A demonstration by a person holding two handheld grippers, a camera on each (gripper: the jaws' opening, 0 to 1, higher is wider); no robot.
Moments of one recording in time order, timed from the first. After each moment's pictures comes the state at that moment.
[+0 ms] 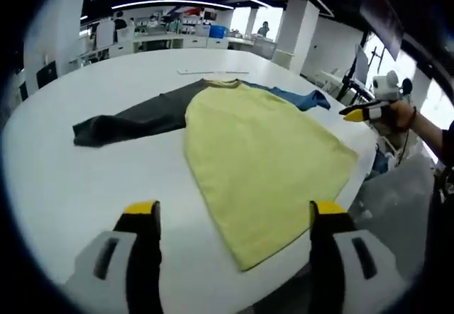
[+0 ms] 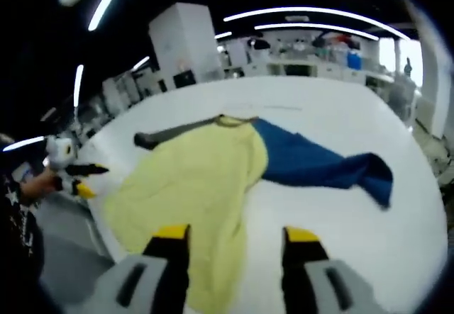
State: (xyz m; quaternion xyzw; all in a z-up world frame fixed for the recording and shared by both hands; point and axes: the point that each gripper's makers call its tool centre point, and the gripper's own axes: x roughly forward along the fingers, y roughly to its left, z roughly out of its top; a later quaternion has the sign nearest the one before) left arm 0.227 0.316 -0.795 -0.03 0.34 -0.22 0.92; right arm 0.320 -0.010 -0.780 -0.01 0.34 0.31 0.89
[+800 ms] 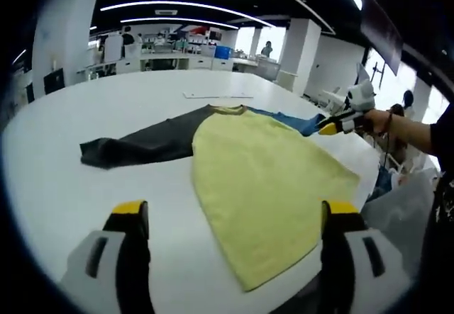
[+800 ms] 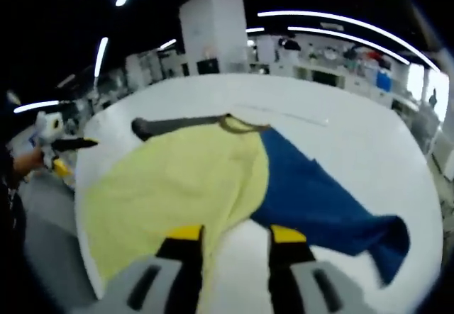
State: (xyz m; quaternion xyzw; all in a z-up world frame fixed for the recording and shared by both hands) left arm 0.247 0.319 -0.772 -0.04 0.28 -0.21 0.94; right arm 0.391 0.009 -0.808 -0.09 0.34 0.36 0.86
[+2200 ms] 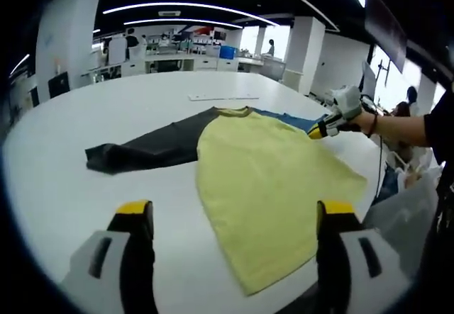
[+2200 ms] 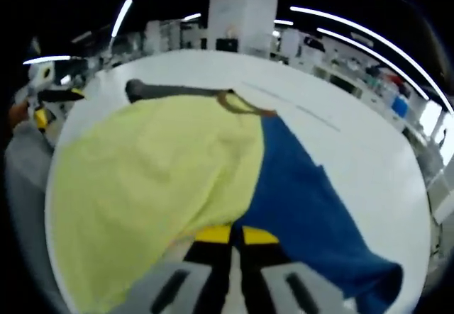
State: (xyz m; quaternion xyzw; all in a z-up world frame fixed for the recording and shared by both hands) left arm 0.253 0.320 -0.766 -0.03 0.28 -0.19 0.94; right arm 0.434 0.002 -0.841 -0.20 0.35 0.37 0.84
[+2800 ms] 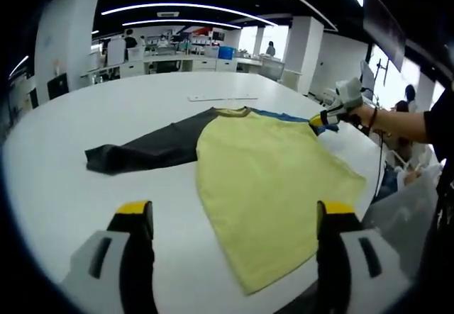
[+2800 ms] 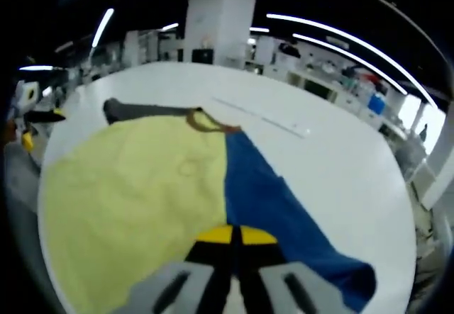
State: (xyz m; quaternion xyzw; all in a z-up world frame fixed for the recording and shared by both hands) left arm 0.250 0.319 -0.764 -0.02 0.28 -0.19 0.94; right arm 0.454 -0.016 -0.812 -0.18 0.32 0.31 0.88
